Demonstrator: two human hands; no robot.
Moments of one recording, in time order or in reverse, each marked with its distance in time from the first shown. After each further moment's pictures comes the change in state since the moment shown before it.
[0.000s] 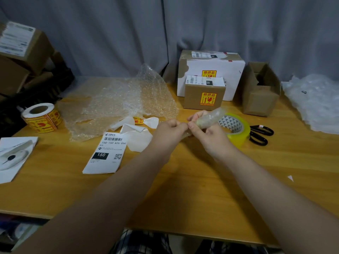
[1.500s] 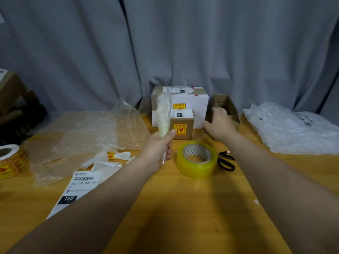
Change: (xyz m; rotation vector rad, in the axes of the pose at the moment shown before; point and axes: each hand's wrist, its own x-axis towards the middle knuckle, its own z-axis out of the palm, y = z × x) left_hand 0.041 0.040 0.037 -0.292 -0.192 0.009; right_hand 0.087 -0.013 -0.132 -0.936 0.331 0.328
